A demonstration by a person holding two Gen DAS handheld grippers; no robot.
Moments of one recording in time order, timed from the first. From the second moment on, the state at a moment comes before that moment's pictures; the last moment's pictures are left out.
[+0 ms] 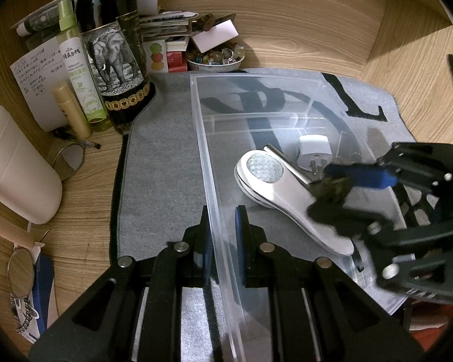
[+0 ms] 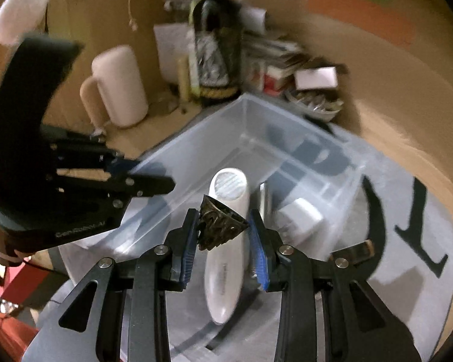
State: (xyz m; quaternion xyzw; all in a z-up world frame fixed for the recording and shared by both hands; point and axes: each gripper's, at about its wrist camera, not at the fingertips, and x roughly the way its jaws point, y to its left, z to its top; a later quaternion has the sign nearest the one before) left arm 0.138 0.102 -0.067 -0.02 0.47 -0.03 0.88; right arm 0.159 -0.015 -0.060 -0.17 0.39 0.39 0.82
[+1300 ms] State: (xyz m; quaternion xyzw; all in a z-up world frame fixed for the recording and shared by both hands) left arm 0.139 0.104 -0.067 -0.03 0.47 -0.03 0.88; right arm 0.152 -0.079 -0.033 -0.14 0.37 0.32 0.86
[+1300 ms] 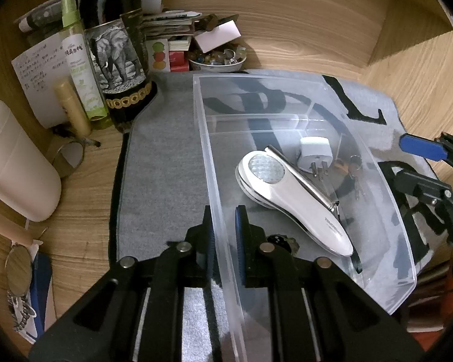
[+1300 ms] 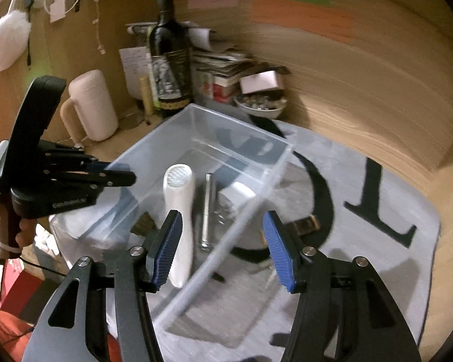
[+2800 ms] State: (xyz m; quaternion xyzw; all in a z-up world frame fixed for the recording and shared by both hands) left arm 0.134 0.110 -0.067 -0.03 0.46 -0.03 0.89; right arm 0.087 -0.158 -0.111 -0.07 0.47 0.24 0.85
